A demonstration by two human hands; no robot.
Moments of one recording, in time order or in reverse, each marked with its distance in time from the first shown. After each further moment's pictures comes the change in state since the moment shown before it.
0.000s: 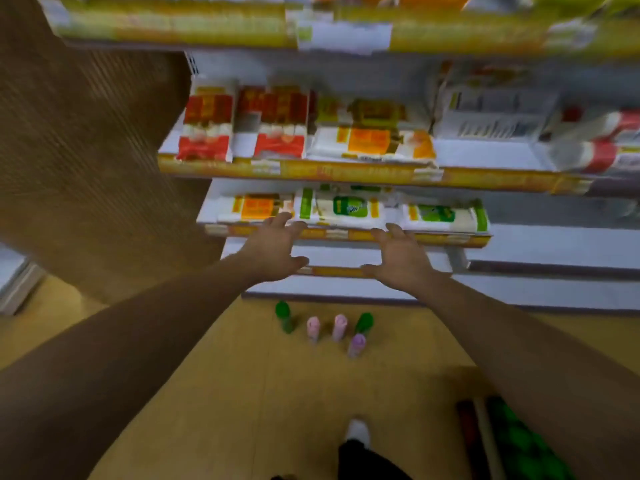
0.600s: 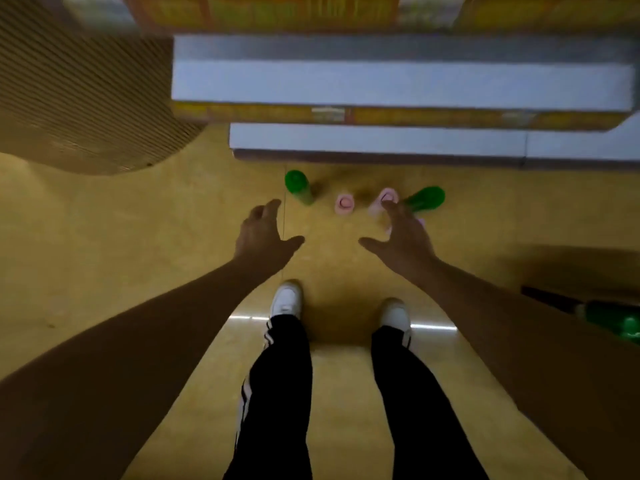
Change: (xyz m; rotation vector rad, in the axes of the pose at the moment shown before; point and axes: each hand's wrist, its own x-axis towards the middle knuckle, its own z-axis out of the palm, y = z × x) left_hand 0.051 -0.142 0.366 -0.369 -0.274 -0.532; right_hand 0.119 0.003 0.392 0.482 -0.369 0.252
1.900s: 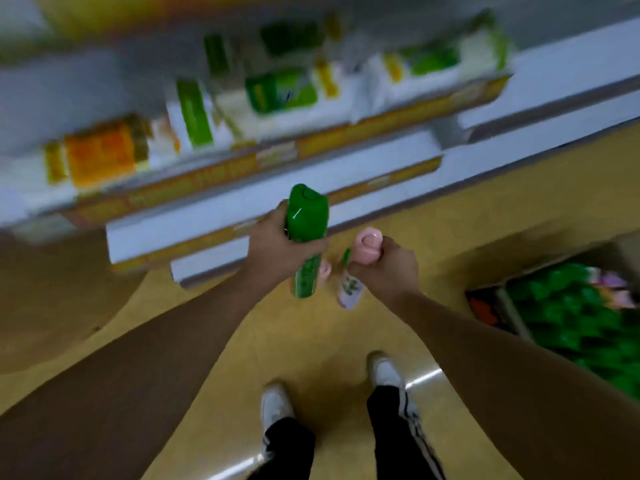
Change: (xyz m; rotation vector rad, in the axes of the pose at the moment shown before) left_hand -0.003 0.179 -0.059 -0.340 0.015 0.561; right_hand -0.075 0.004 -0.090 0.450 0.566 0.225
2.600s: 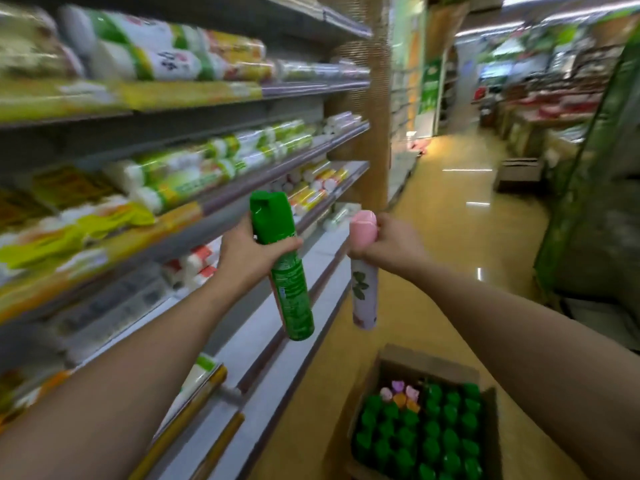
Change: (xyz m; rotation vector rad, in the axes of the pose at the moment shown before) left_hand -0.128 0.644 0.087 -0.117 -0.267 0.908; right_hand -0.202 0.001 -0.646 0.037 0.863 -0.043
